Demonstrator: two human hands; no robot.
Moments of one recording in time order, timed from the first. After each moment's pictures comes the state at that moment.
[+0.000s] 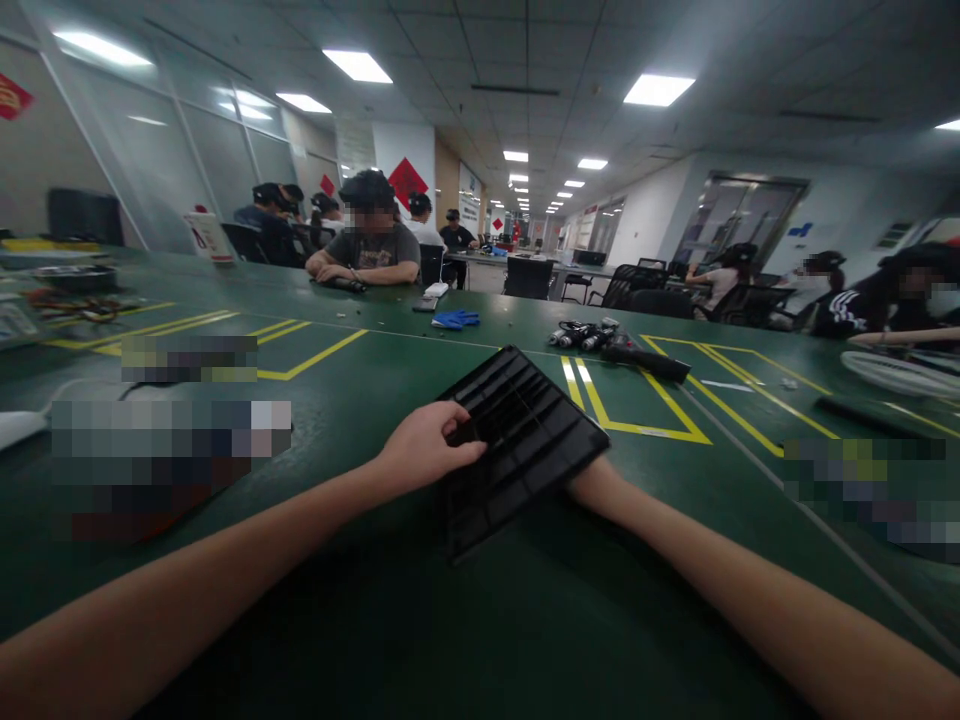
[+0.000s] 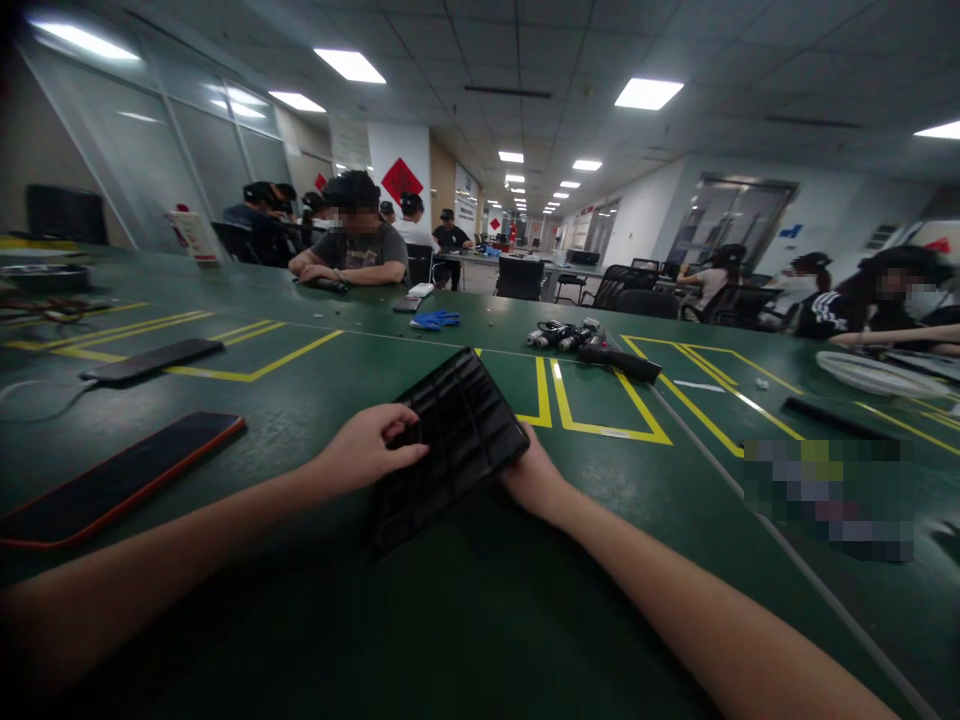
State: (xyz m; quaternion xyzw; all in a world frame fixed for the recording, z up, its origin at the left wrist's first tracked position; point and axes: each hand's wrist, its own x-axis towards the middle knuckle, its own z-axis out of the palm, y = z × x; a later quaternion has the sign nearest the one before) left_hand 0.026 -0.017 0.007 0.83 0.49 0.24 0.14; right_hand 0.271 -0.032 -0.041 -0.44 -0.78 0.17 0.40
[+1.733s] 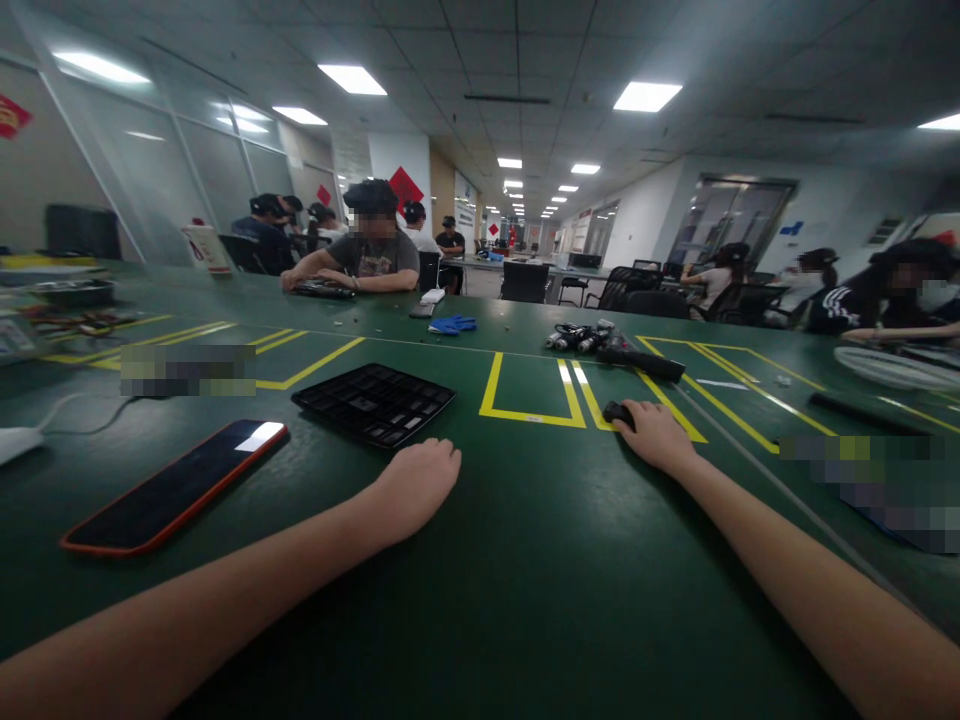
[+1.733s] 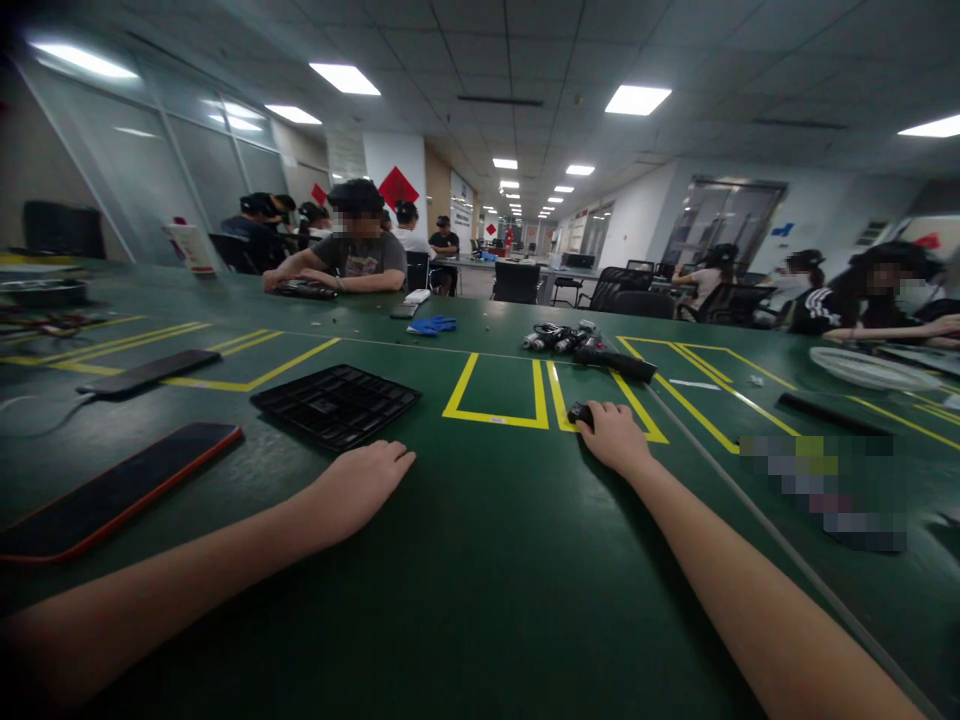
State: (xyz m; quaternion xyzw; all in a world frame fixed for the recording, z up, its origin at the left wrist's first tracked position) left_hand 0.027 -0.037 -0.009 0.90 0.42 -0.02 -0.08; right_hand 0.388 -0.008 -0.040 -0.74 -0.66 -0.11 0.08
